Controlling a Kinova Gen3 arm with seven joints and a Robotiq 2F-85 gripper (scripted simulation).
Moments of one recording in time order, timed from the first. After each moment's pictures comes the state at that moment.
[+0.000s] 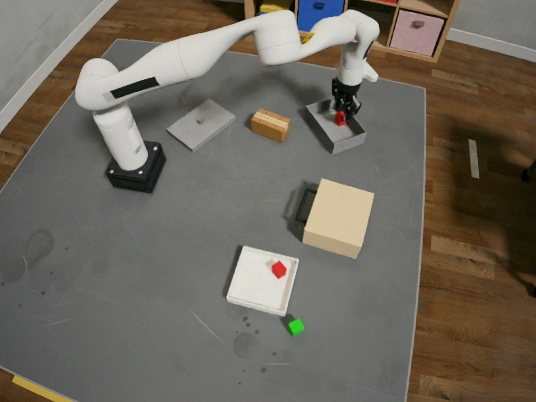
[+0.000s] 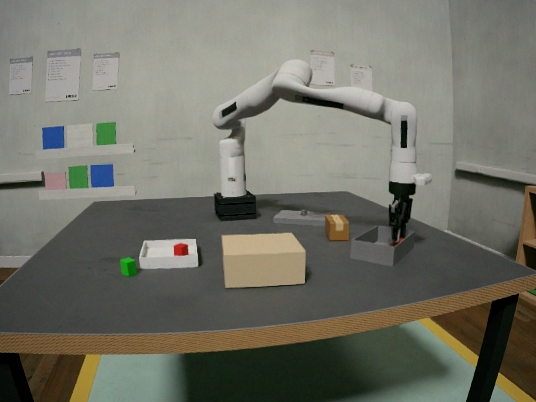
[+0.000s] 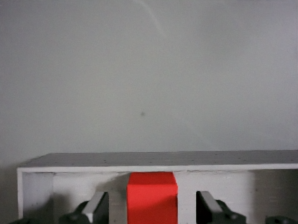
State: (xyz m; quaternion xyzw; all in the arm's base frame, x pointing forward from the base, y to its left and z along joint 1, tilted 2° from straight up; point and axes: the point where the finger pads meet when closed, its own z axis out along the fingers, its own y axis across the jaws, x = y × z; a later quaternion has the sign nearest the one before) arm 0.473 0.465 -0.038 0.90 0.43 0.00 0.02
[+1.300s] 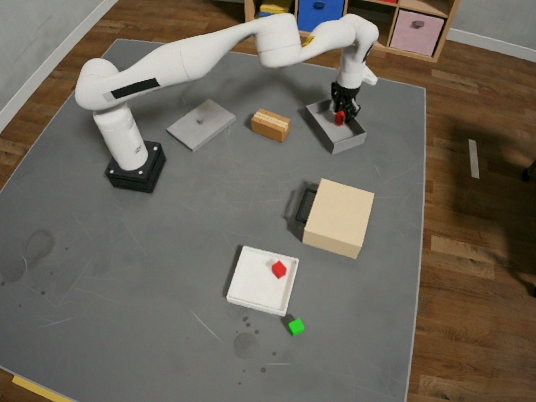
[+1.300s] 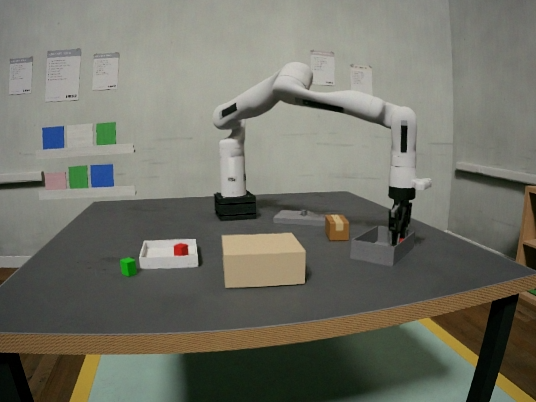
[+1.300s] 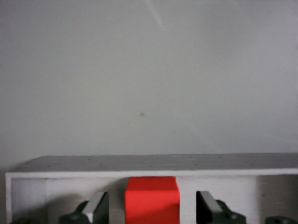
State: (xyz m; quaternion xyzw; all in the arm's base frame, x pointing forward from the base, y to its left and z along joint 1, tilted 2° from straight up) arm 0.473 0.465 -0.050 0.90 0.43 0.00 0.02
